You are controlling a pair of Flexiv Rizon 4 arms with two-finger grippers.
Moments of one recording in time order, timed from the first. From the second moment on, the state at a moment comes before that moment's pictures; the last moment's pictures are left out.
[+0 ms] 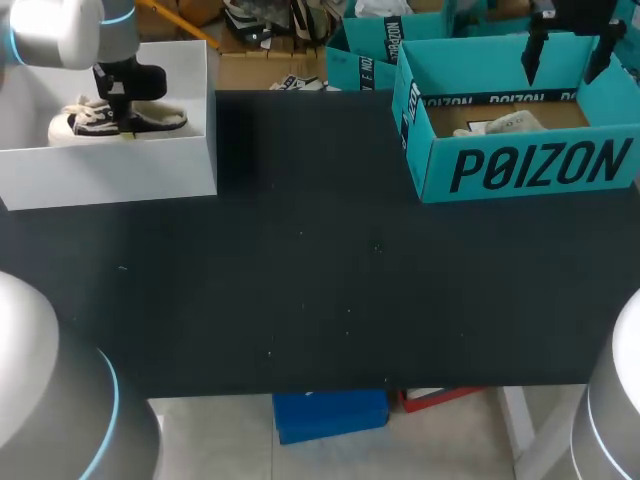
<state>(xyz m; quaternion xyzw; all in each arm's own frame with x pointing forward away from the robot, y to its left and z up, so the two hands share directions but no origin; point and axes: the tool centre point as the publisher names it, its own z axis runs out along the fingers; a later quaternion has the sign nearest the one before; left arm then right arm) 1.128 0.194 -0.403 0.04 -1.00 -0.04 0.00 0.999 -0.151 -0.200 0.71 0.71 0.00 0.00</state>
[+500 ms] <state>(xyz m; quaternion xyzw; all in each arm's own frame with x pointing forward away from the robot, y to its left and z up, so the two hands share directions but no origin) 1.125 0.175 -0.317 0.01 -1.00 -0.02 -0.03 0.999 -0.151 -0.200 0.71 0.71 0.00 0.00</state>
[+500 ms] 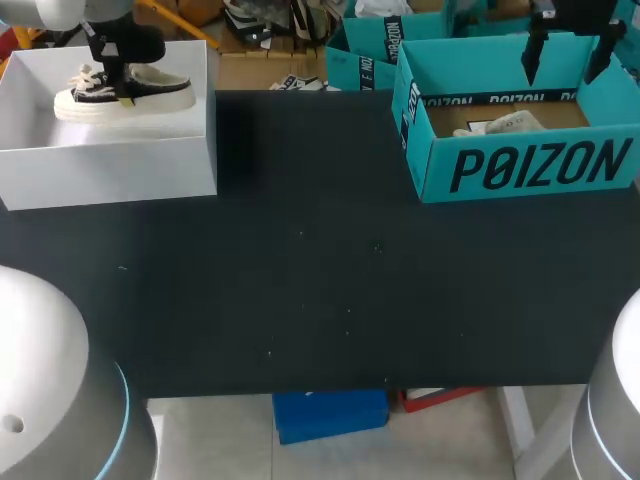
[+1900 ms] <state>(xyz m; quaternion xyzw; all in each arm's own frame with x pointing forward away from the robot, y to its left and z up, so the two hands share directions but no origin) 0.886 -0.051 -0.182 0.11 -0.98 -0.07 -0.12 0.999 -0.151 -0.200 0.71 0.71 0.00 0.00</state>
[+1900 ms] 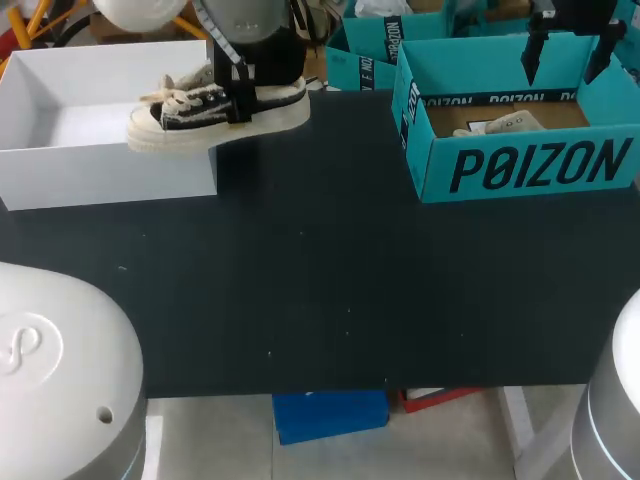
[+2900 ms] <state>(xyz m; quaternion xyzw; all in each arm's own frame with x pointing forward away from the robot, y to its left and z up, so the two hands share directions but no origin) 0.843 -0.119 -0.385 0.01 -0.98 -0.07 -0.17 0.999 -0.151 -0.200 0.71 0.71 0.00 0.00</state>
